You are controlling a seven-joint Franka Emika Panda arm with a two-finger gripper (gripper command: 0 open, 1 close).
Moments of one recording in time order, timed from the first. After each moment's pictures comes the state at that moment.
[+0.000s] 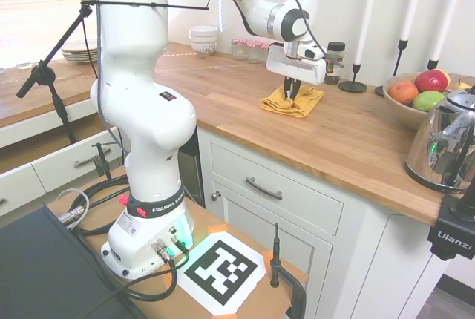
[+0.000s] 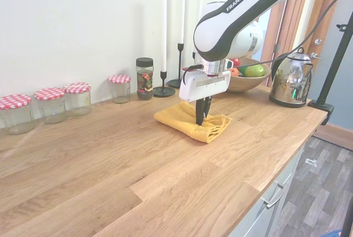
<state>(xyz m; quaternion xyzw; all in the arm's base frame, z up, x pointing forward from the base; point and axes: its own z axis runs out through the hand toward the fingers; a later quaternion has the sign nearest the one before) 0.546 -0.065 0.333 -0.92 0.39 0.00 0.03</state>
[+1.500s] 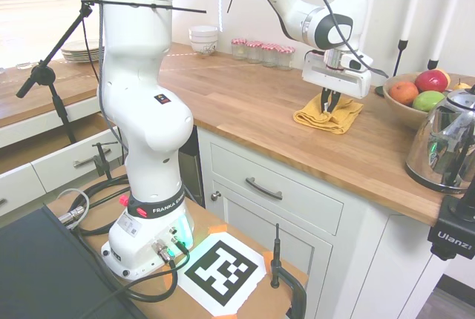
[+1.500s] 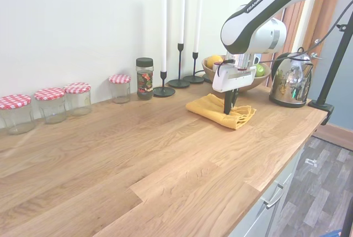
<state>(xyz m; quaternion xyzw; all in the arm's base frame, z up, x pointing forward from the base) 0.529 -0.175 0.334 -0.91 0.40 -0.01 0.03</state>
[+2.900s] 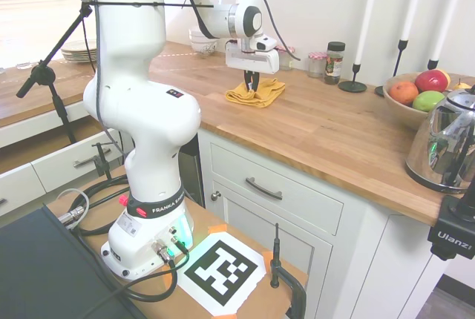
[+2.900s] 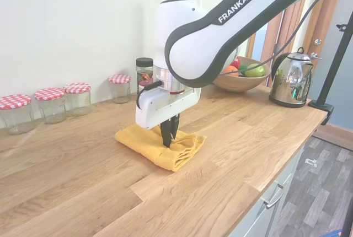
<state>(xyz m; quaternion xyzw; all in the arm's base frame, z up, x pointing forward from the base) 0.524 0.144 0.329 -0.94 0.34 -0.05 -0.01</state>
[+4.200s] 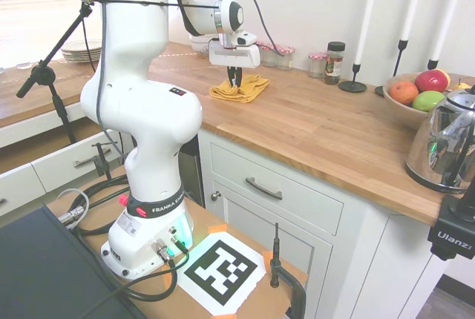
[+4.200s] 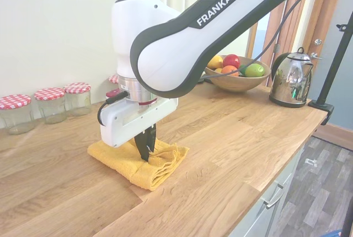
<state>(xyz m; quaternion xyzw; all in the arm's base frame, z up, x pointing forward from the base) 0.528 0.203 0.331 -0.94 0.33 -0.04 -0.03</state>
